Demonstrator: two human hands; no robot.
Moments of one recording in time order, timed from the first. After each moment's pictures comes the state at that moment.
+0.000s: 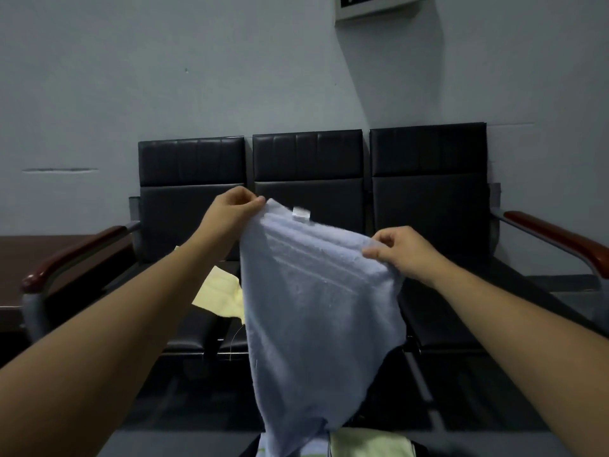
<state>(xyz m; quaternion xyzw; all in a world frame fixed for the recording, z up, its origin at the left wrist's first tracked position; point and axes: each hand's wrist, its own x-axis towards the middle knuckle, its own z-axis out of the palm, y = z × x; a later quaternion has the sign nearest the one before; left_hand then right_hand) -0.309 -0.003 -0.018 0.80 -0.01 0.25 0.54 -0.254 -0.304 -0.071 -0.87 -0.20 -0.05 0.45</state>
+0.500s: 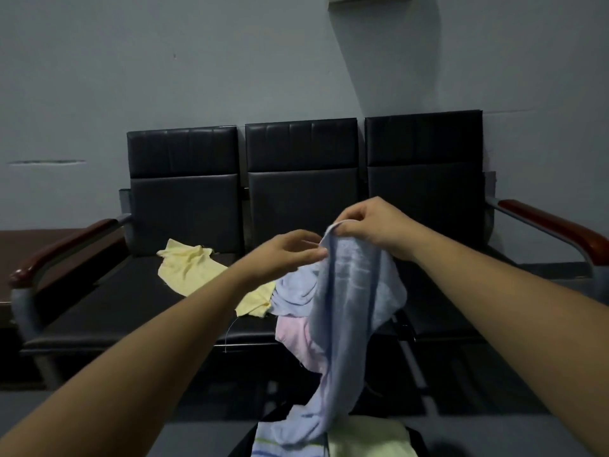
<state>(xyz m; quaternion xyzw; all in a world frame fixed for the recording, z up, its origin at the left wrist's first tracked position) -0.309 -0.054 -0.073 0.88 -0.15 -0.01 0.46 -0.267 -0.274 -0.035 -0.85 -0.28 -0.02 0.44</state>
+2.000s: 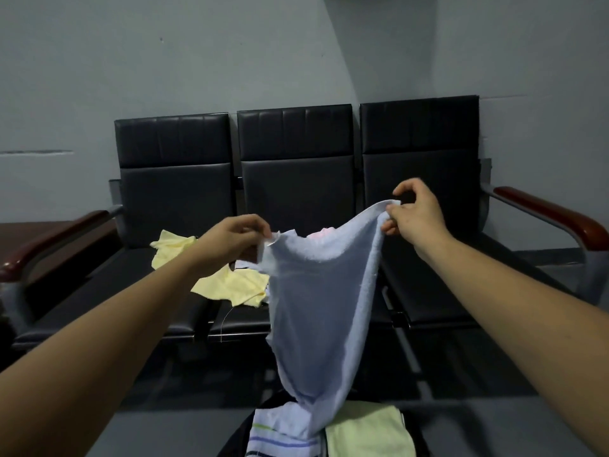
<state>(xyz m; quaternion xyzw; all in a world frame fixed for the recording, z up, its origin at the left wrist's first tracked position) -0.298 0.010 -0.082 0.84 -0.11 0.03 0.52 -0.233 -0.316 -0.079 -0.78 -0.03 -0.20 0.59</state>
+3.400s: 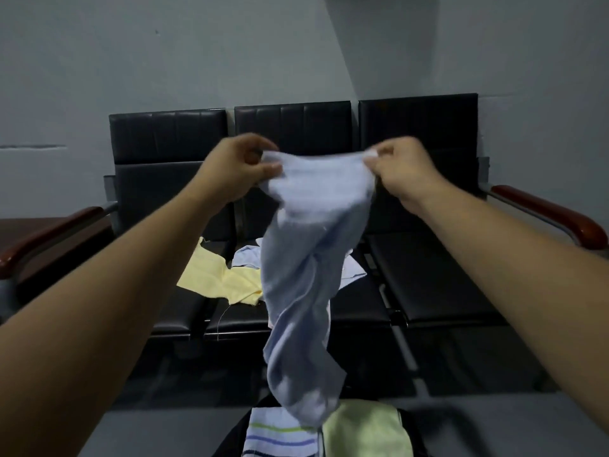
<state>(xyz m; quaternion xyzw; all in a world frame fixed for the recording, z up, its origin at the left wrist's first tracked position) -0.299 -0.030 0.011 0.88 -0.12 0.25 0.39 -0.246 -0.283 0.001 -0.78 -0.14 -0.19 0.58</state>
